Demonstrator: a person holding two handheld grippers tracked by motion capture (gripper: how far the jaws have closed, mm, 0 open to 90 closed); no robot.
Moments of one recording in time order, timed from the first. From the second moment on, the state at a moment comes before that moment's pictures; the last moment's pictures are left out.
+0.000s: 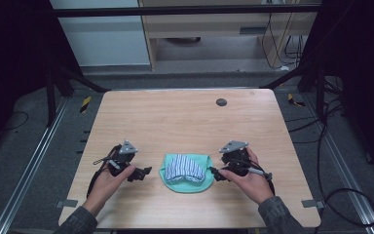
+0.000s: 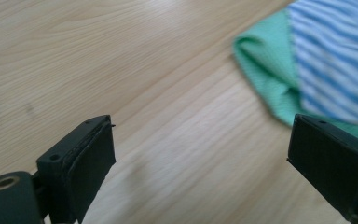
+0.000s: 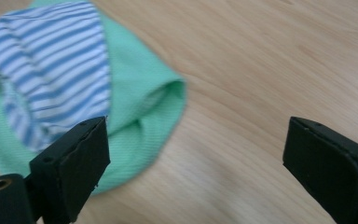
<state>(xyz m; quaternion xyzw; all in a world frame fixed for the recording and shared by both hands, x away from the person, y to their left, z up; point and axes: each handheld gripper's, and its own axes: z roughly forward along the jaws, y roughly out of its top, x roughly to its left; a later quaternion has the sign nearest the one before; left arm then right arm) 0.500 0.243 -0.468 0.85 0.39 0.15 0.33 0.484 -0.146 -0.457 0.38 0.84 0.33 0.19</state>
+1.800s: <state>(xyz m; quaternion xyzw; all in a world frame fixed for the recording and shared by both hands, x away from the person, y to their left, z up) 0.546 0.307 -0.507 0.78 0.50 0.22 0.32 0.549 -0.240 -0.512 0.58 0.71 0.30 0.25</state>
